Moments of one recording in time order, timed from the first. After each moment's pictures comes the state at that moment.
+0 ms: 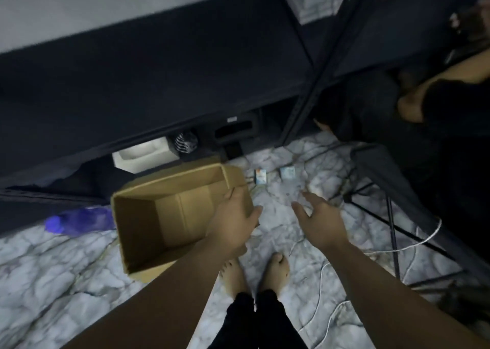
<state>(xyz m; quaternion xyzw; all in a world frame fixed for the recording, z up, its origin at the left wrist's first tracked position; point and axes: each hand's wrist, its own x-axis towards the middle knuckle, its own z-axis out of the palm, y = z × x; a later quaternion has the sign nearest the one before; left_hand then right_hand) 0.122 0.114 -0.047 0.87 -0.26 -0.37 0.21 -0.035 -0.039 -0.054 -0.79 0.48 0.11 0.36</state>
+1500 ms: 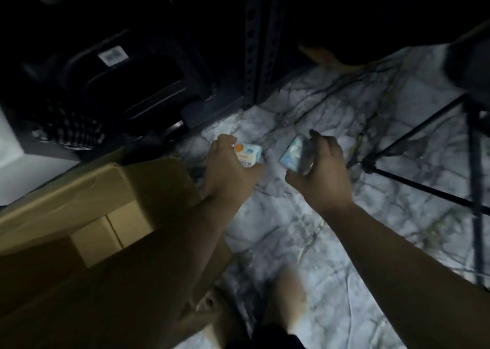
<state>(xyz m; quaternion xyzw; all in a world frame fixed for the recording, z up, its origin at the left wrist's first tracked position) 0.136 -0.052 -0.360 0.87 -0.23 -0.32 0.30 -0.030 -0.151 -0.365 -0.79 0.51 -0.07 0.33</state>
